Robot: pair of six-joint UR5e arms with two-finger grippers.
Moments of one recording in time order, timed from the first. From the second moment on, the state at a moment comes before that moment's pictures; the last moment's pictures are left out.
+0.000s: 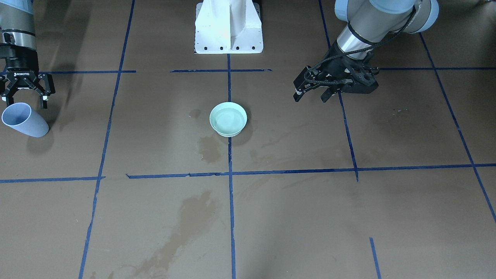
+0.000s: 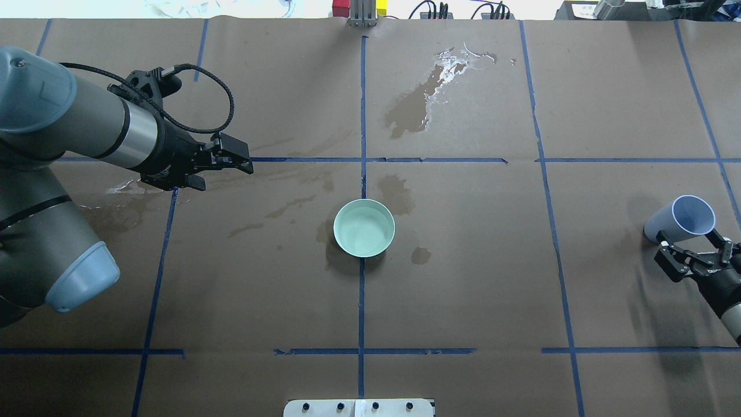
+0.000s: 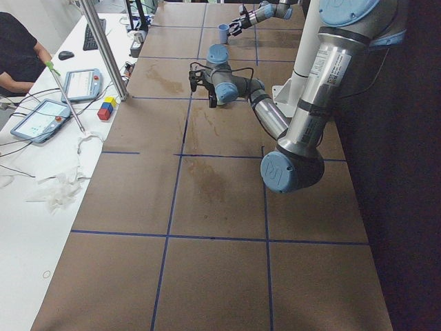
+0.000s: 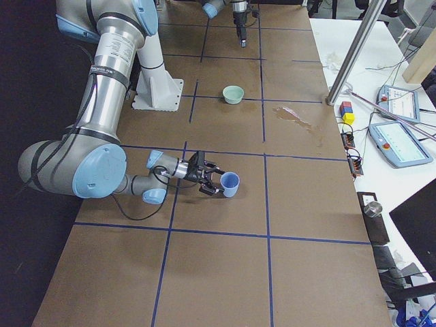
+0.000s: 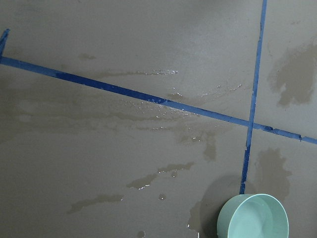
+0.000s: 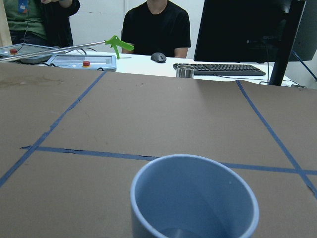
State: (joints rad) left arm -0.77 -1.93 -1.96 -1.90 -2.09 -1.40; right arm 0.16 -2.01 1.61 -0.25 0.56 1.29
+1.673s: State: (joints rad) left arm -0.77 -1.93 -2.05 -1.79 -2.08 -1.40; right arm 0.16 -1.91 1.45 -0.16 0.47 1.30
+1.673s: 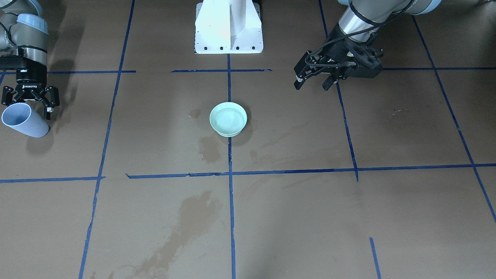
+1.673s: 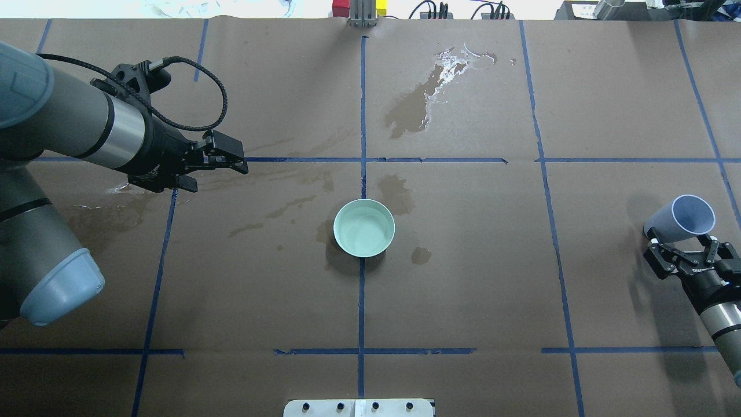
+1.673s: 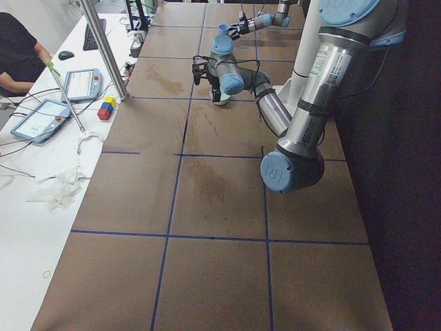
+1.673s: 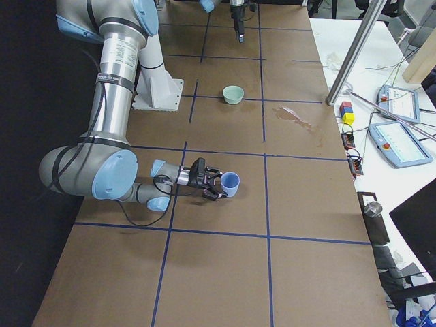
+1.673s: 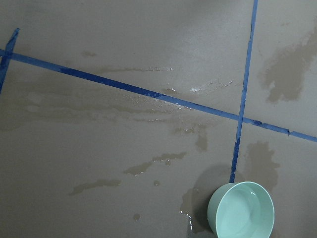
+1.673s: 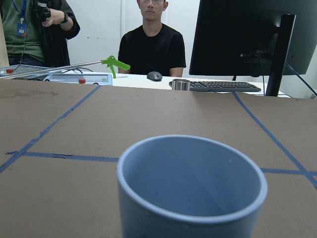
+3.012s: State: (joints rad) left arm -0.77 -1.93 -2.05 -1.79 -2.07 -1.40; right arm 0.22 -1.88 1.45 -0.16 0.47 1.29
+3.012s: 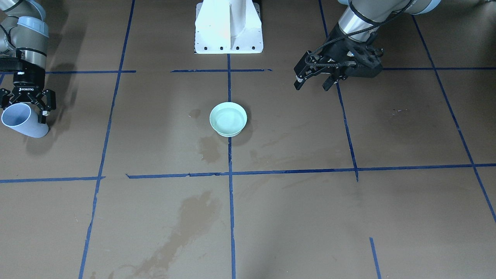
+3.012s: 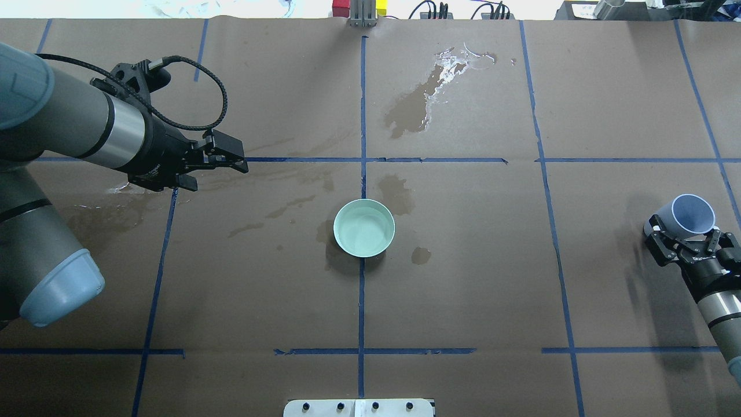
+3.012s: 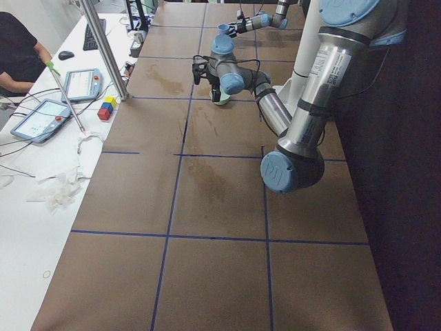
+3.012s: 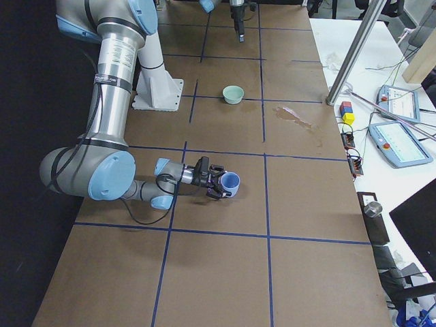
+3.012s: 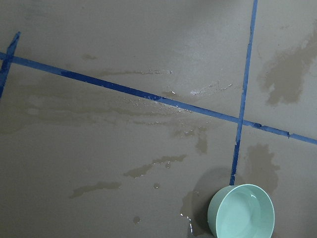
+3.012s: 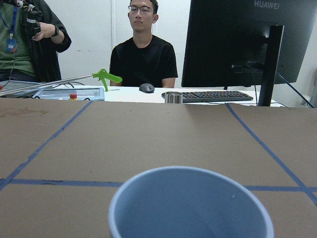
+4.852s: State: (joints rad) left arm -0.66 -1.94 -2.06 -1.76 -1.97 -1.40; right arm 0.27 -1.78 1.60 -0.16 0.47 0.89
